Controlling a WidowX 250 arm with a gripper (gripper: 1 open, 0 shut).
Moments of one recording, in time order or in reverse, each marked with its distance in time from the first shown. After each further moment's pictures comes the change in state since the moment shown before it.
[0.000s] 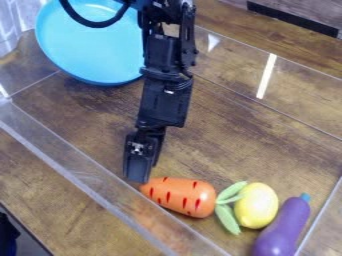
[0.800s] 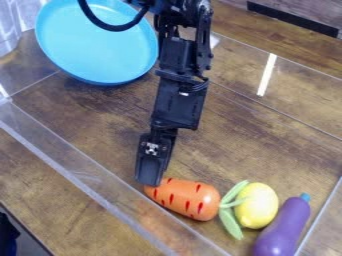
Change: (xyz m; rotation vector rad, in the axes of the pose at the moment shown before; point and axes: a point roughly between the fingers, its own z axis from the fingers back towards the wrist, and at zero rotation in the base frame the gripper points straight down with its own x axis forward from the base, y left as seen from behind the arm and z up) arm 0.015 -0.001 0.000 -0.042 0.021 -0.016
